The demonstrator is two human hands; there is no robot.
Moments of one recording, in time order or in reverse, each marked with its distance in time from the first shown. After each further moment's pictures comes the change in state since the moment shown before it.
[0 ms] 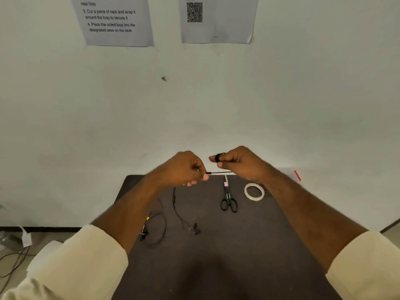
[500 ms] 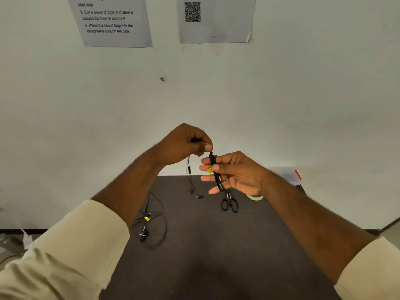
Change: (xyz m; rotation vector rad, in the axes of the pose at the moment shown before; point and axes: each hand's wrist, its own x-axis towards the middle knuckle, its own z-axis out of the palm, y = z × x) left_hand 0.018 0.031 -0.036 -0.126 0.123 0.299; right_hand -0.014 -0.013 0.017 0.657 -0.228 0.174
